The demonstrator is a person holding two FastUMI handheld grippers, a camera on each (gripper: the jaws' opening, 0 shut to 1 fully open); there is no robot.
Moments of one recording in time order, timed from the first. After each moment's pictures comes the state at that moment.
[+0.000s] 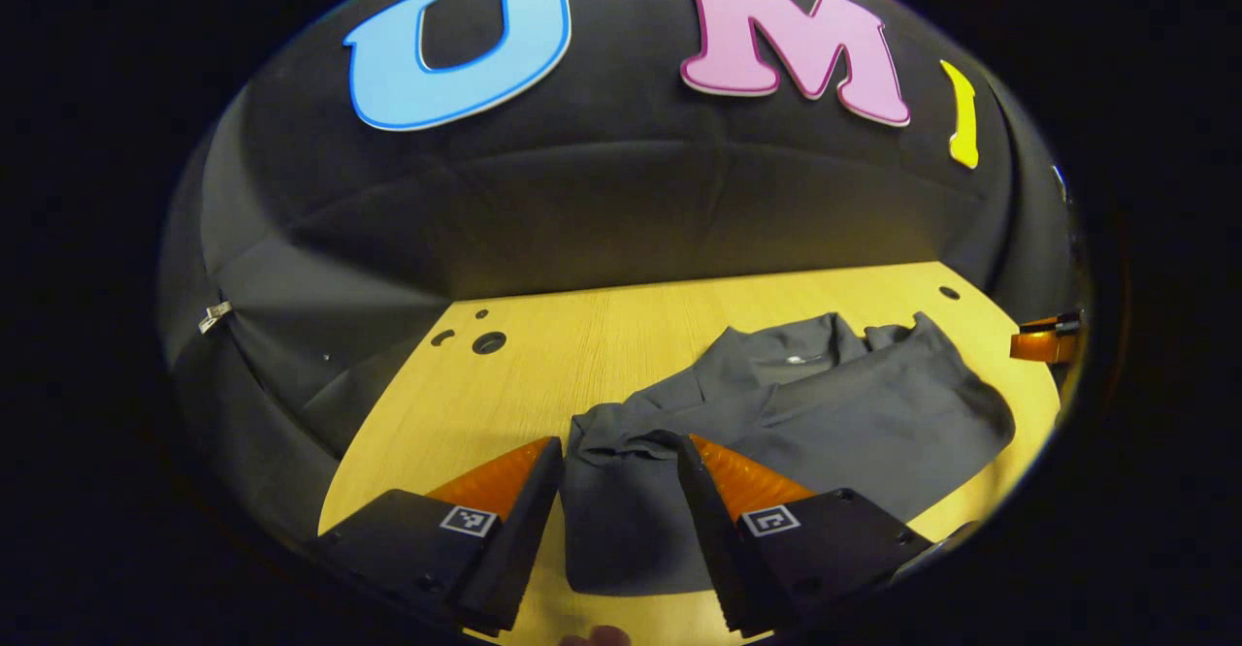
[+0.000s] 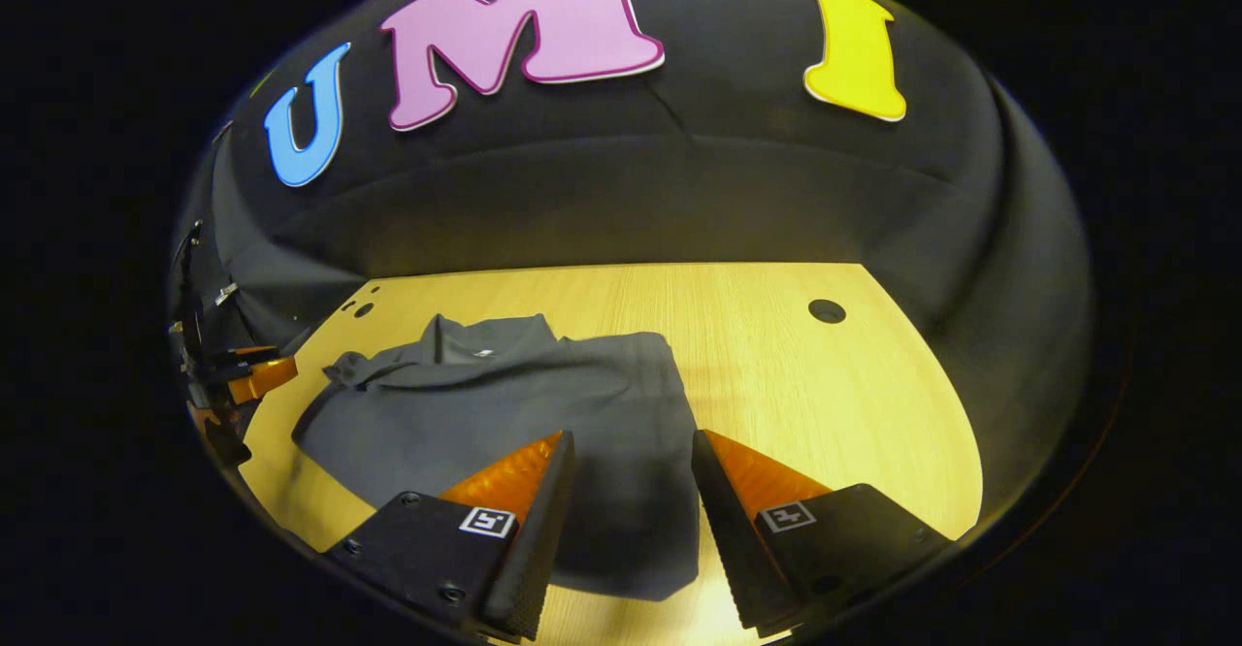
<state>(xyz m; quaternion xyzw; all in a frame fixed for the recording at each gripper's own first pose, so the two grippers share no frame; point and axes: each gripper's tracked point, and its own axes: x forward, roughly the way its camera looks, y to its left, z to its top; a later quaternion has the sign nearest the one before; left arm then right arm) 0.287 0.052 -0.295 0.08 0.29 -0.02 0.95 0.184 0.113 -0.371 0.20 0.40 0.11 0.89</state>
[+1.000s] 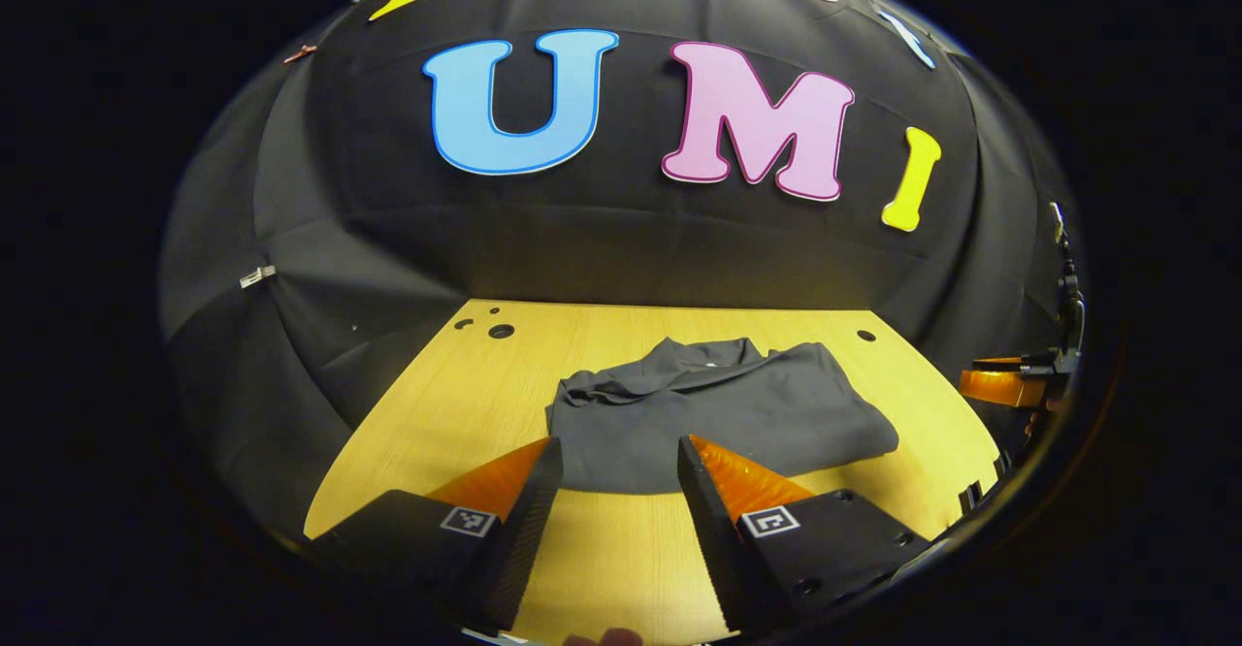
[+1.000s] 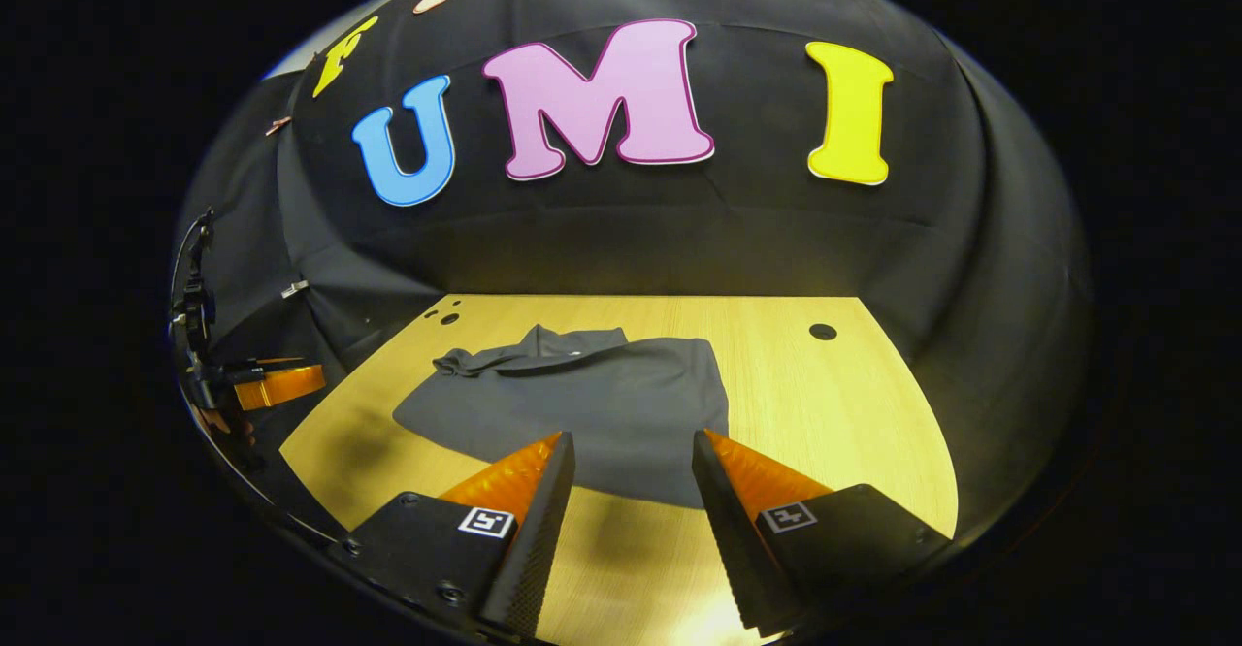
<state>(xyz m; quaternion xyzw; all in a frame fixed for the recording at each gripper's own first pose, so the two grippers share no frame) 0.119 0.034 -0.214 0.02 0.28 -0.04 0.96 0.074 0.106 -0.253 0.21 0.36 0.15 0.90</state>
